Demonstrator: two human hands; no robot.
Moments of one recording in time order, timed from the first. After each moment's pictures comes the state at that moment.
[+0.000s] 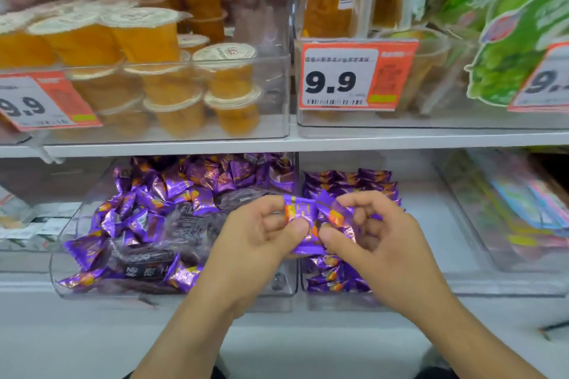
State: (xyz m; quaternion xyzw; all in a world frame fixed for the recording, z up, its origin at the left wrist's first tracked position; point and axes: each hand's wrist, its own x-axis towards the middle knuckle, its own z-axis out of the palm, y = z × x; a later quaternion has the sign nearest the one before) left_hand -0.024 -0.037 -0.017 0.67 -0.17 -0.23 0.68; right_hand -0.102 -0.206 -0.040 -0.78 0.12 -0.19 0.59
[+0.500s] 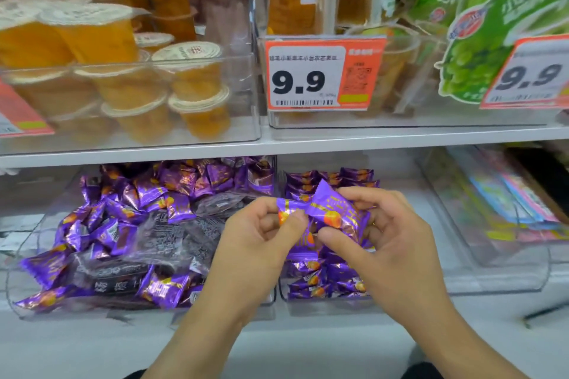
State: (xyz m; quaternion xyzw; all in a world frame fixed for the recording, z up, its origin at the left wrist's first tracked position) left_hand -0.032 -0.072 -0.024 0.65 -0.15 -0.20 0.72; right_hand -0.112 -0.219 -0.035 -0.75 0.13 -0.28 0.59
